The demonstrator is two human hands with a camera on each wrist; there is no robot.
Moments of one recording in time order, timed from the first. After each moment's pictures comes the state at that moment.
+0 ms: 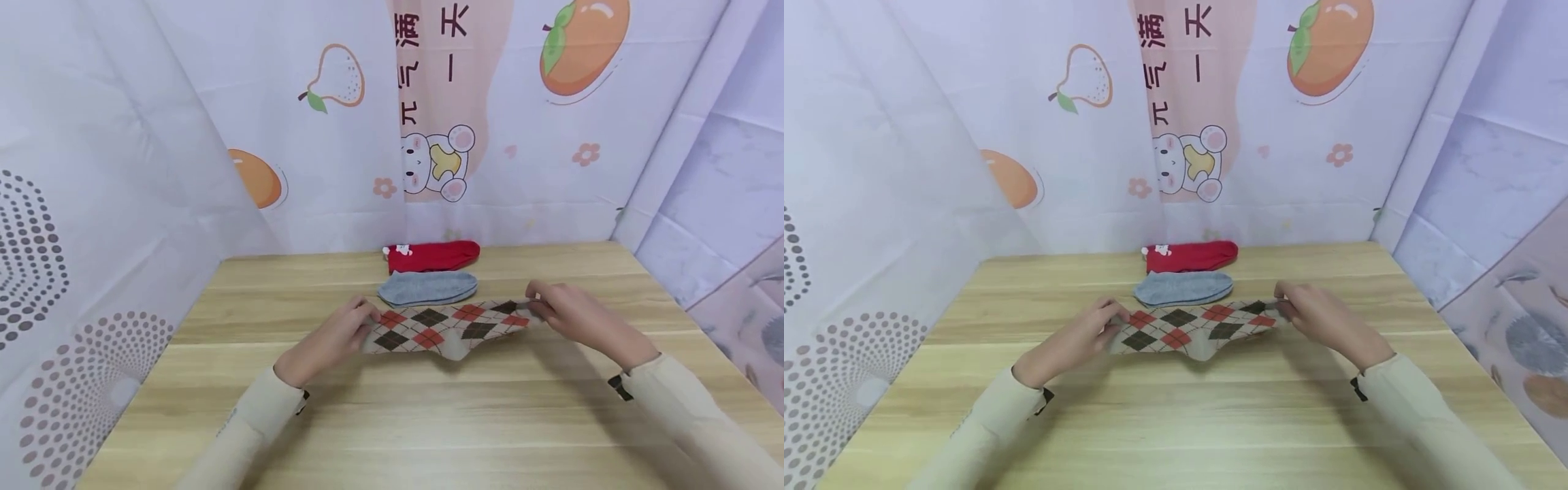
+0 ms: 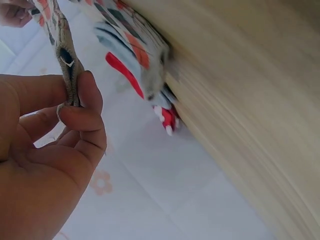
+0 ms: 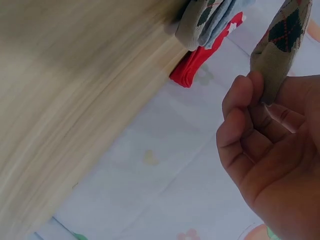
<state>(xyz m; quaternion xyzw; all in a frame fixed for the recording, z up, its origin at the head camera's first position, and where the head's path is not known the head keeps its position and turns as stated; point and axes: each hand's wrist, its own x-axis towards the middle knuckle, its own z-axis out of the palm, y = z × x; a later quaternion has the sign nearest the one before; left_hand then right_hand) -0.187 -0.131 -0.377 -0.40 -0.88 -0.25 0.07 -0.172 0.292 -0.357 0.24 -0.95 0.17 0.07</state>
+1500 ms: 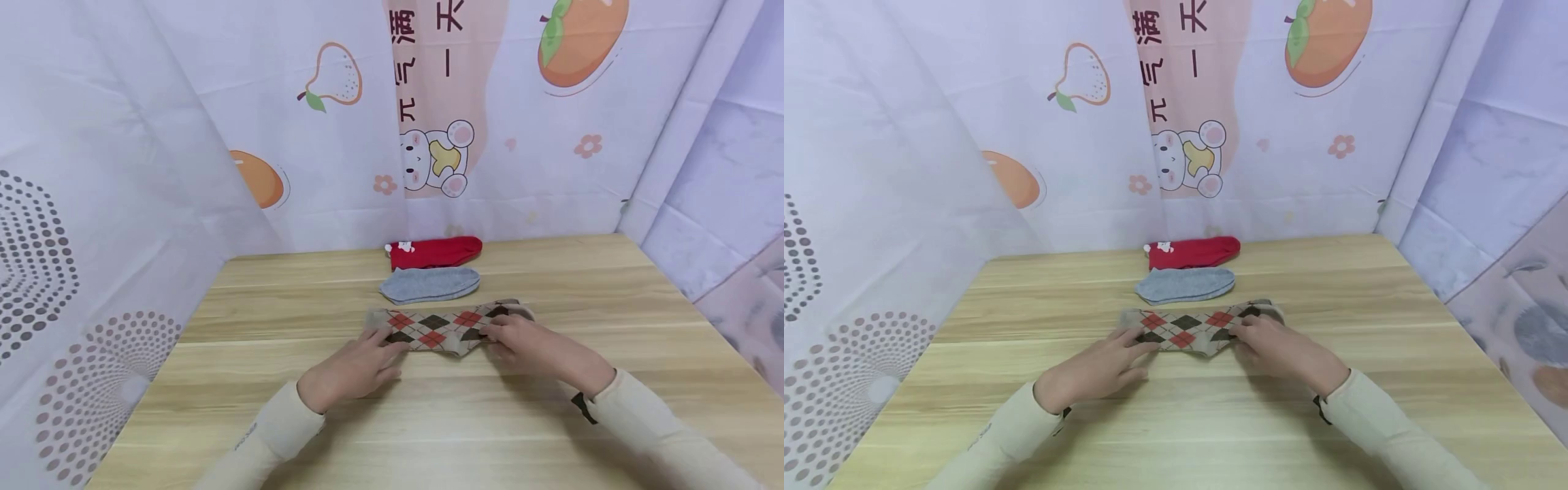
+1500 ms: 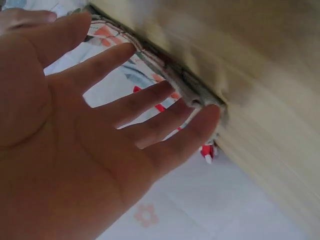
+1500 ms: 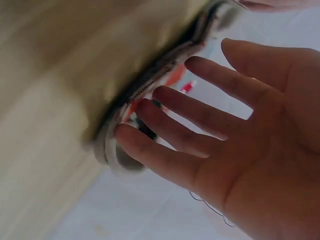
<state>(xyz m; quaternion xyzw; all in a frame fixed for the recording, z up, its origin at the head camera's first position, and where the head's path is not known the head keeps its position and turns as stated) -0.144 -0.104 -0.378 -0.40 -0.91 -0.07 -0.06 -0.144 0.226 -0.376 0.36 -0.93 0.11 0.04</state>
